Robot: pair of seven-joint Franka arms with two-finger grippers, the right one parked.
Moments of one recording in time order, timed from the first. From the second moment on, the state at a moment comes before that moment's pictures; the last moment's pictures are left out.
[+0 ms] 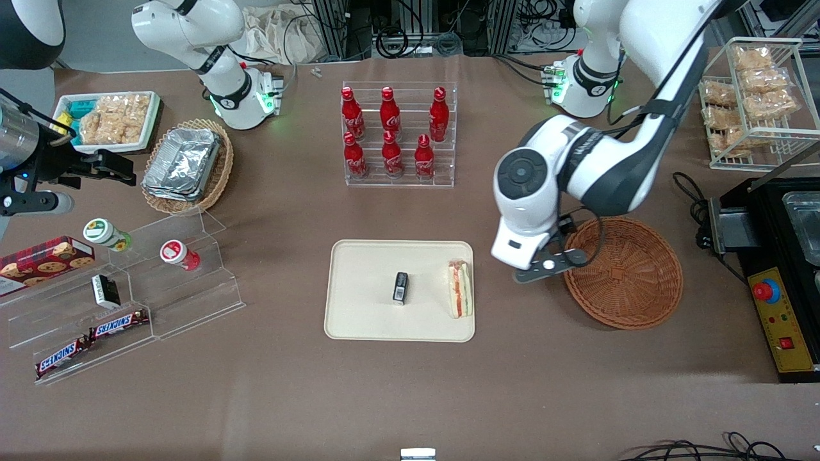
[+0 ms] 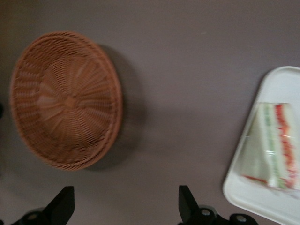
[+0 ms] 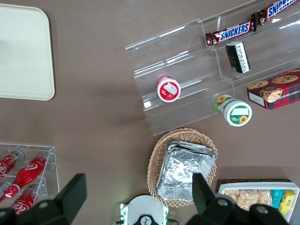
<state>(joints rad) 0.01 0.44 -0.63 -1.60 0.51 1.73 -1.01</state>
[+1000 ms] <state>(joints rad) 0.25 0.23 -0.62 -1.60 0.28 1.55 -0.34</state>
